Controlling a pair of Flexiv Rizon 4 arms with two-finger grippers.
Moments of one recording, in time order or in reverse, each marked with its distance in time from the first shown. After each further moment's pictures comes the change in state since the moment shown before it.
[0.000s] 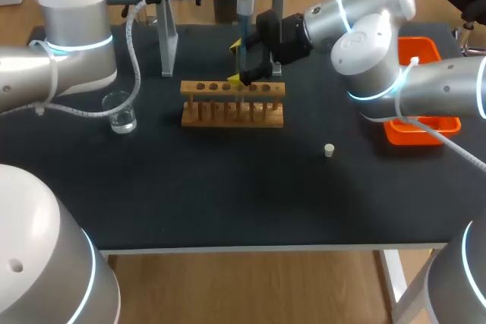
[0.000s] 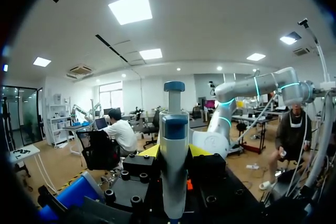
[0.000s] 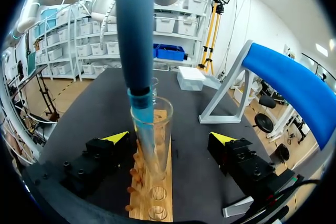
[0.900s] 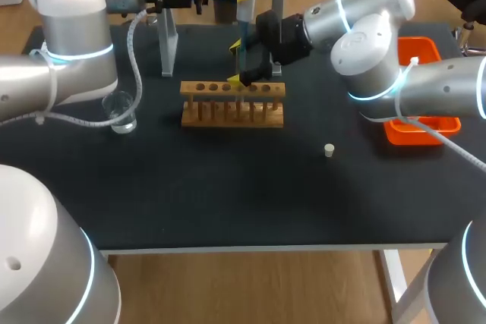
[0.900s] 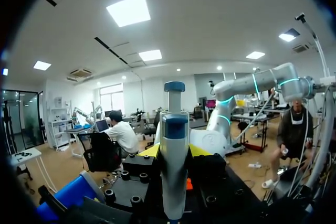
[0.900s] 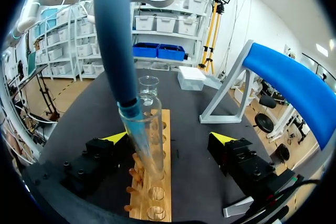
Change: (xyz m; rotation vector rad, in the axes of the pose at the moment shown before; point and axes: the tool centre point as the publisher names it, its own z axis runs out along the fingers) left arm 0.011 0.006 0.000 0.009 -0.011 0.025; right arm 0.001 0.000 0.001 0.002 0.002 -0.001
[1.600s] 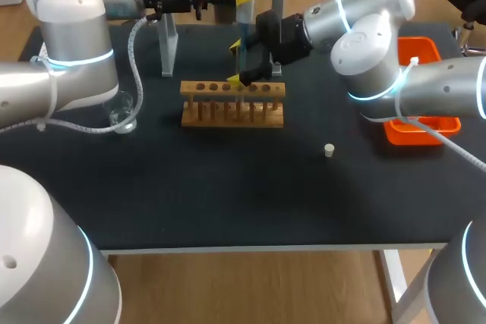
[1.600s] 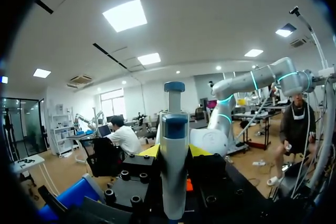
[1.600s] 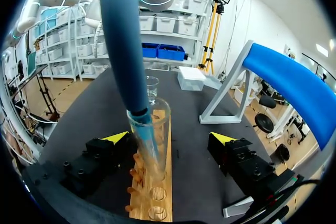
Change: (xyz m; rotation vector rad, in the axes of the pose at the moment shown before) left arm 0.003 0.003 -0.003 0.022 -0.013 0.047; right arm 0.000 0.001 0.000 -0.001 -0.001 0.000
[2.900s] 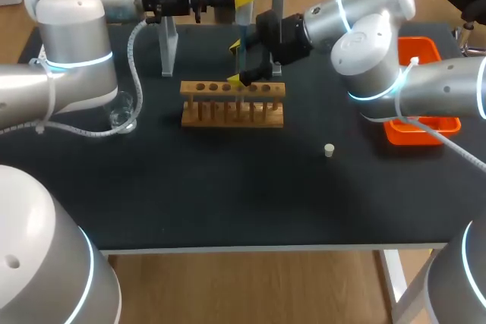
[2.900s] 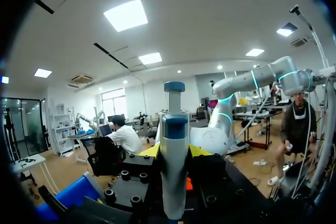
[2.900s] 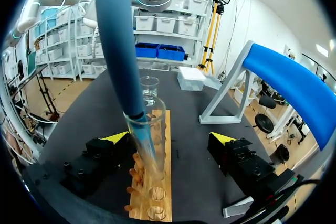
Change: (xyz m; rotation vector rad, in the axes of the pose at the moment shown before) left arm 0.002 0.003 -0.001 -0.003 -0.010 0.002; right arm 0.000 0.000 0.000 -0.001 0.000 -0.002
